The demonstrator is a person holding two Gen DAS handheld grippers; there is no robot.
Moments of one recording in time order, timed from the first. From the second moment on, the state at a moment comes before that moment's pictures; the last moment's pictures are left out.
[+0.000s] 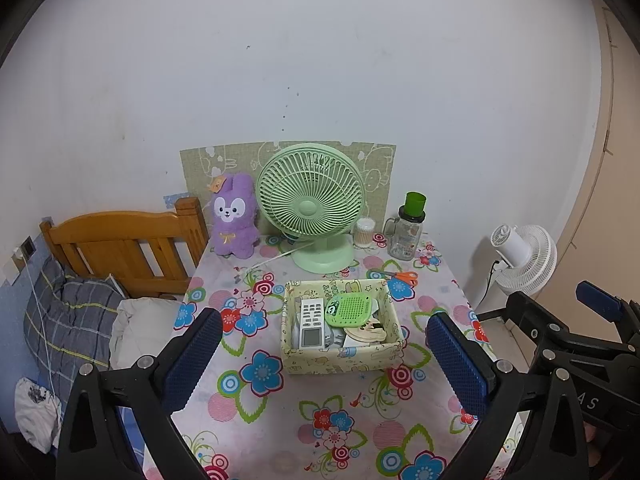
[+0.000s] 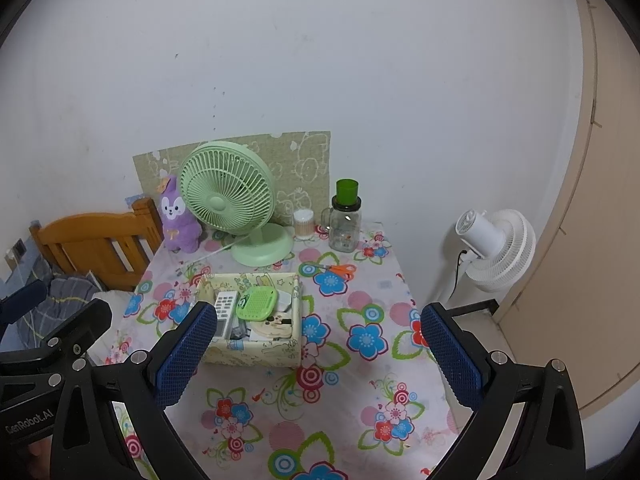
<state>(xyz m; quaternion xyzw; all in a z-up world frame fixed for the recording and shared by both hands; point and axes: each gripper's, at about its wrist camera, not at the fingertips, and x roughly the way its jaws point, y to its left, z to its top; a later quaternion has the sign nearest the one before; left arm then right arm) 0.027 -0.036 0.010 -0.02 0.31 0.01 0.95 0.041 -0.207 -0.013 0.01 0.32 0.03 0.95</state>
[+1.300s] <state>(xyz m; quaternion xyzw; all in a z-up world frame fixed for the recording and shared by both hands) 0.033 -0.039 0.008 -0.02 0.31 0.01 0.95 0.046 -0.211 -0.015 0.01 0.32 0.02 0.95</state>
